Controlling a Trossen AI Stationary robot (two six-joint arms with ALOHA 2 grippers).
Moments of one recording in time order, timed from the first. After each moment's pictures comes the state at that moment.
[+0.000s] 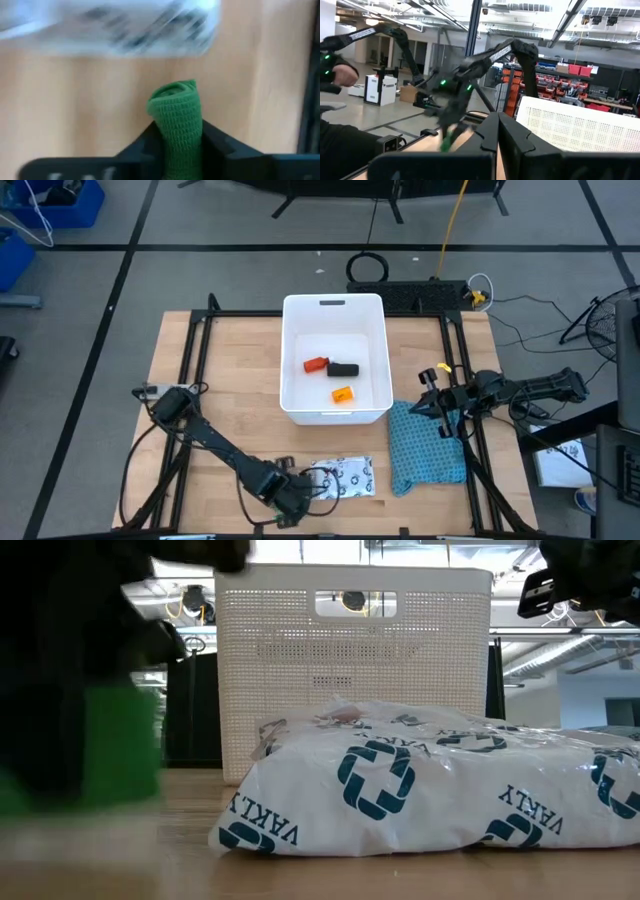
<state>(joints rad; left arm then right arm) -0.63 2.05 1.46 -0.67 -0.09 -0.72 0.11 0.19 0.02 0.42 -0.24 -0.10</state>
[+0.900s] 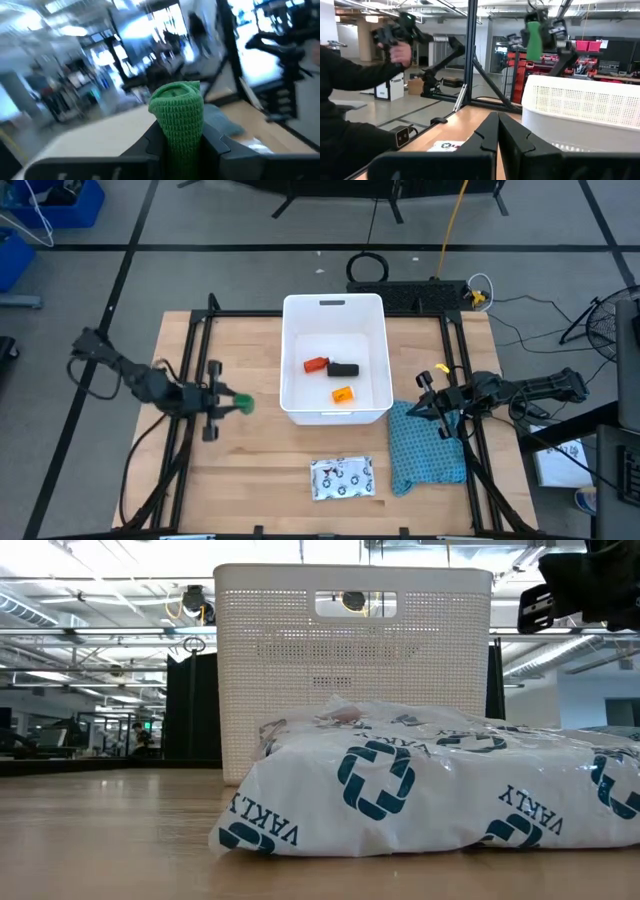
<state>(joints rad) -0.54 0.61 0.57 0.11 -0.48 0.34 0.11 0.19 0.02 0.33 -0.24 -0.02</state>
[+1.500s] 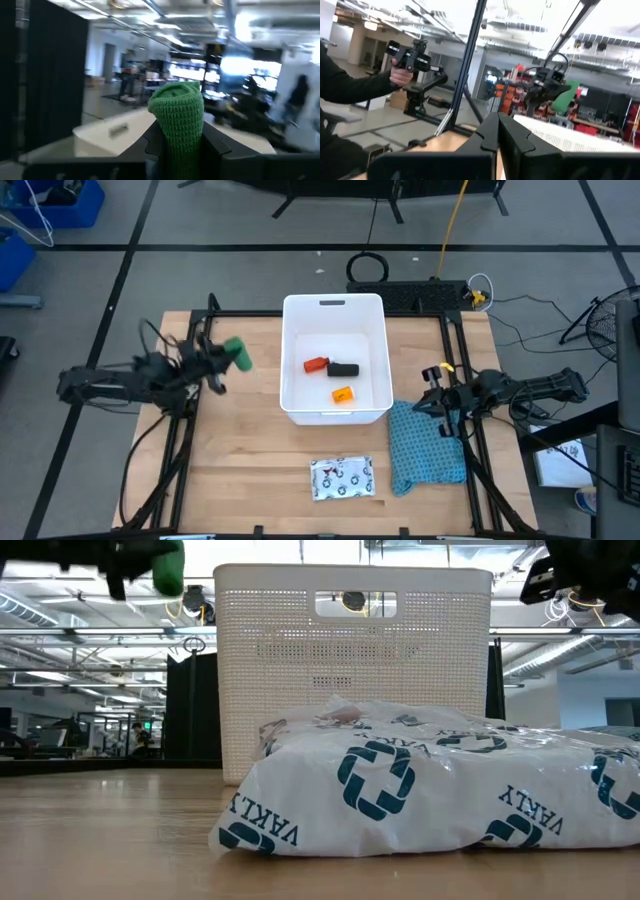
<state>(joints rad) -0.02 0.37 0.33 0.31 -0.44 -0.05 0.11 0.19 0.02 0.49 -0.23 -0.18</state>
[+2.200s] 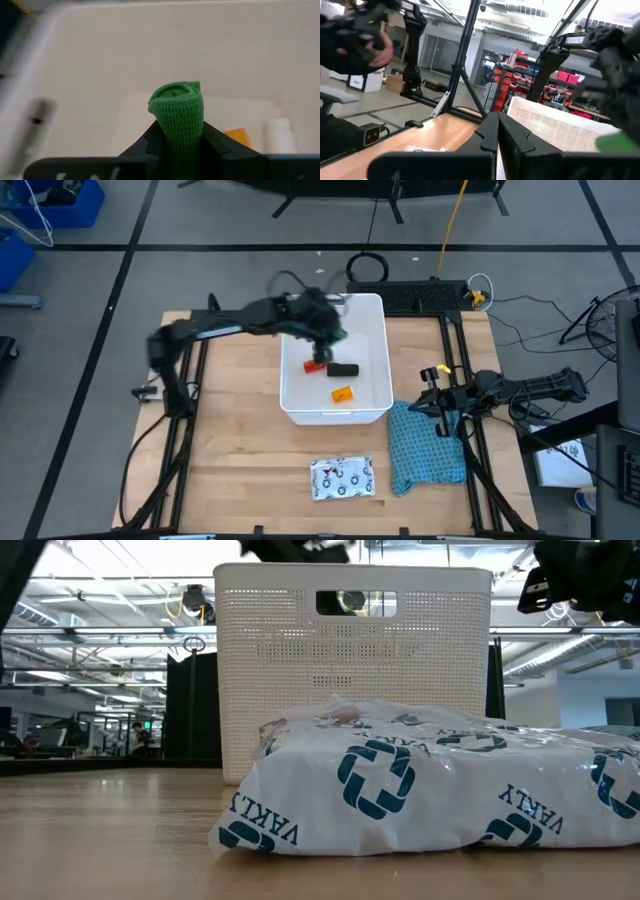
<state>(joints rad) 0.31 1.82 1.73 -0.65 0.06 0.20 0.11 0.19 0.02 0.41 -0.21 -0.22</state>
